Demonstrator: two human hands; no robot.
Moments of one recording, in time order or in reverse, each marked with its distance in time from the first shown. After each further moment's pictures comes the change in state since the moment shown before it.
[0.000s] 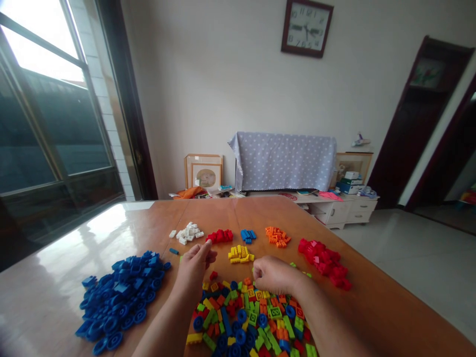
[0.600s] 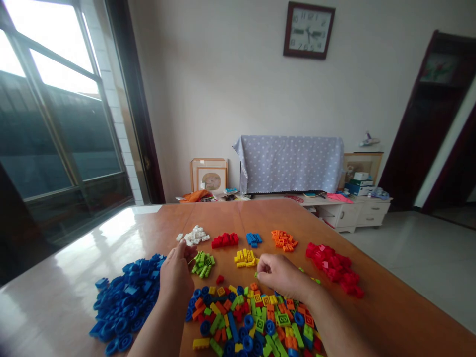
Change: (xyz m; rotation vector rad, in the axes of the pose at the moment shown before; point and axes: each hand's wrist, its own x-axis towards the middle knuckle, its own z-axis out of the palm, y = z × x) left_hand 0.021 0.013 -0.033 -0.271 0.393 0.045; right_hand -0.003 -0.005 0.001 0.247 0.198 -0.089
